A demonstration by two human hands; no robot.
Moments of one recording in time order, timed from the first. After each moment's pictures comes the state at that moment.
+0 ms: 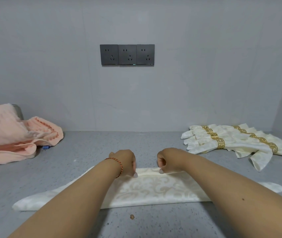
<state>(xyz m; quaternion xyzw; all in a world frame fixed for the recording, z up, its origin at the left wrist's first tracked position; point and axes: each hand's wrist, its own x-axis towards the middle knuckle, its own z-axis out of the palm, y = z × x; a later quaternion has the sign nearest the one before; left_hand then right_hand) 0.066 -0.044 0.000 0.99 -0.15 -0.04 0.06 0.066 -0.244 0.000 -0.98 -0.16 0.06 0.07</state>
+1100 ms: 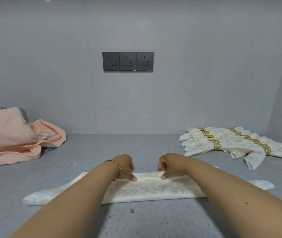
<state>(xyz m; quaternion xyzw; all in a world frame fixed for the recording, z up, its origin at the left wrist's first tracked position) 0.041 -0.037 0.003 0.98 -0.13 -0.08 0.11 0.037 -0.247 0.001 -0.98 -0.16 0.08 0.10</state>
